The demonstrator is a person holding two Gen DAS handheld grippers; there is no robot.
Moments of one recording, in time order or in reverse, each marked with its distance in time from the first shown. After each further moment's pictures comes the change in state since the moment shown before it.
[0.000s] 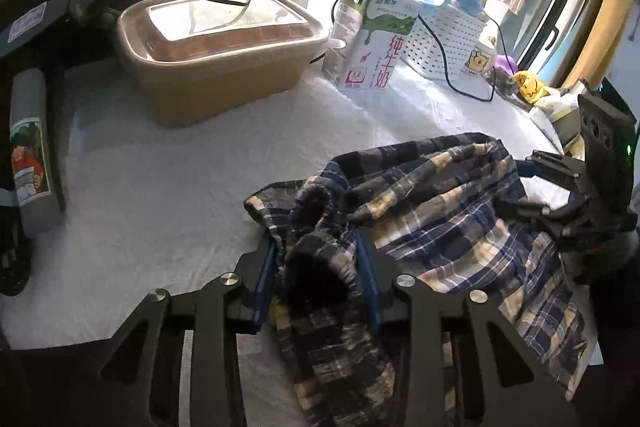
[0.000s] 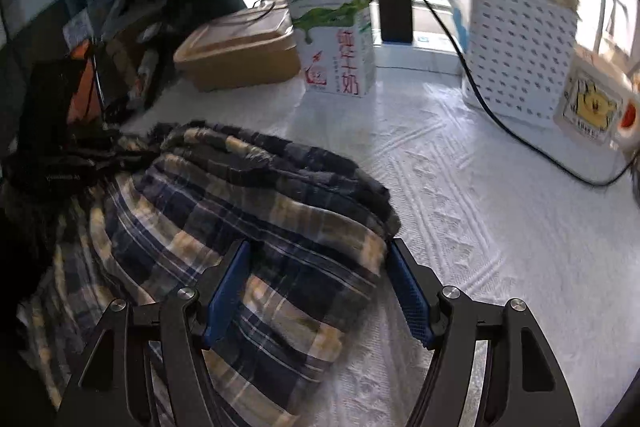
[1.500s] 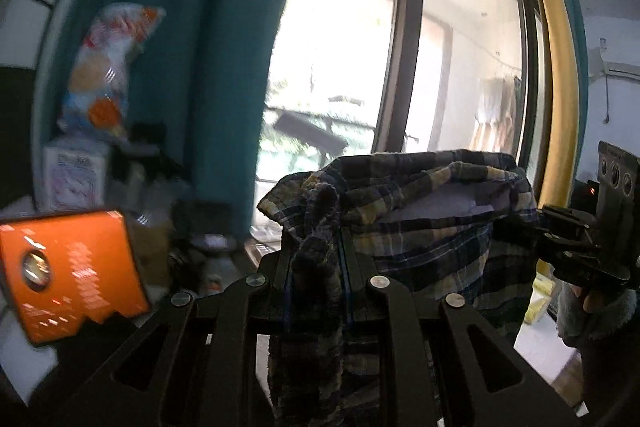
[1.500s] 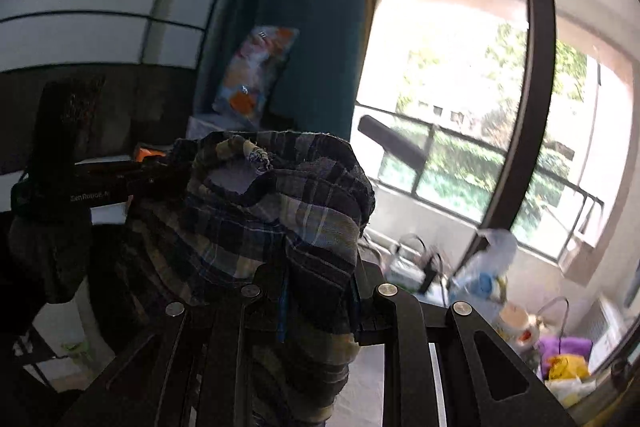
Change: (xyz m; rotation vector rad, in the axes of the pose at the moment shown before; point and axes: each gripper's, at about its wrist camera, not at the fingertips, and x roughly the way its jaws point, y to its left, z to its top) left arm -0.305 -0.064 -0.081 -0.018 -0.770 0.152; right arm -0.250 0.208 0.021 -0.363 -0.591 -0.089
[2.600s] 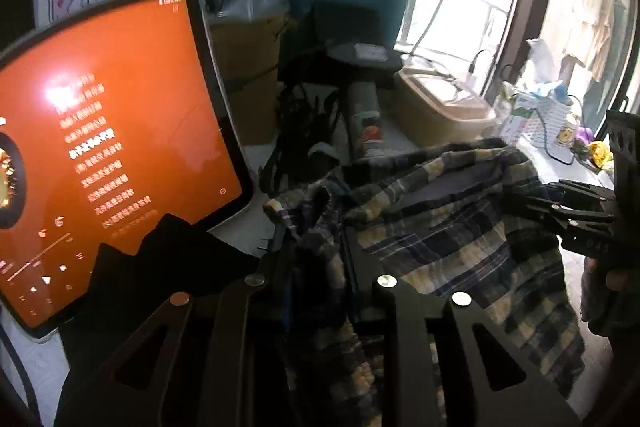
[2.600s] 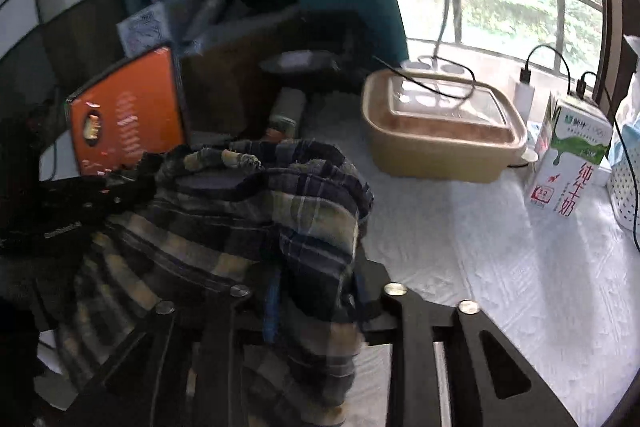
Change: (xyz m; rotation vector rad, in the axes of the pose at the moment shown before) left arm 0.164 0.165 -0.116 -0.034 0.572 0.245; right arm 0.277 0.011 -0.116 0.354 0.442 0.169
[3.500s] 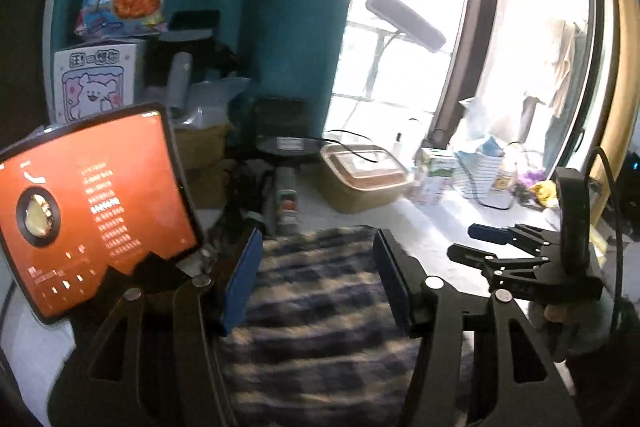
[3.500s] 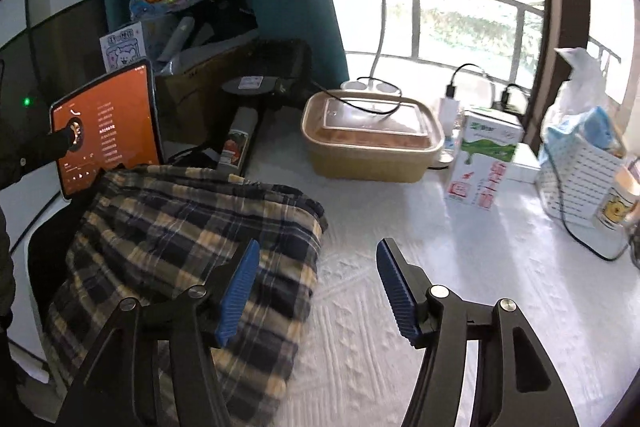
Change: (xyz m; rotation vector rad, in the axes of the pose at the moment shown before) left arm -0.108 -0.065 0.008 -0.007 -0.214 -0.127; right arm -0.069 -0.010 -0.019 0.011 -0.086 -0.159
